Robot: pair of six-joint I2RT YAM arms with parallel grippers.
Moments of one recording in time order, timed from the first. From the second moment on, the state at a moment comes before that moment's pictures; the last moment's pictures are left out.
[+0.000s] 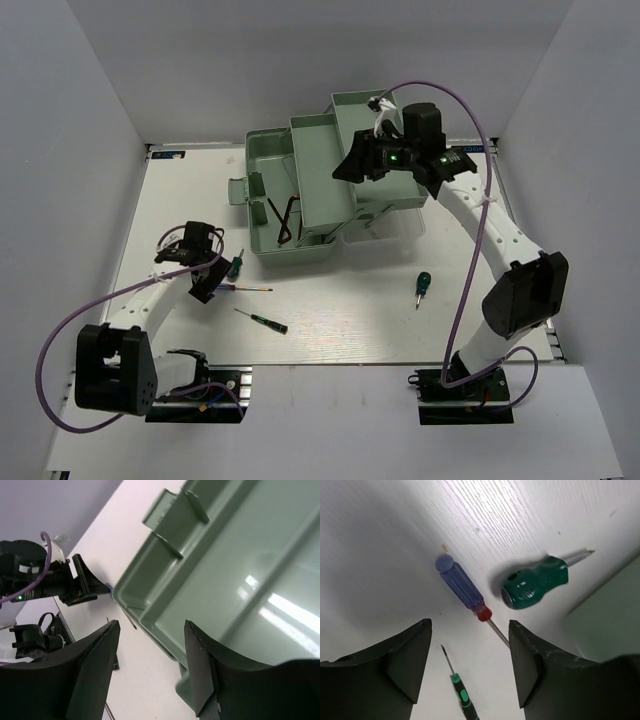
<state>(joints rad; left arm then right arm) -0.14 1.19 0.70 -0.68 -0.22 -1.08 0.45 1.66 1.67 -0.45 -0.63 0.24</state>
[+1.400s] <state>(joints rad) -0.08 1.18 1.17 -0.66 0.04 -0.71 0.19 1.15 1.30 -0.84 -0.69 -0.33</state>
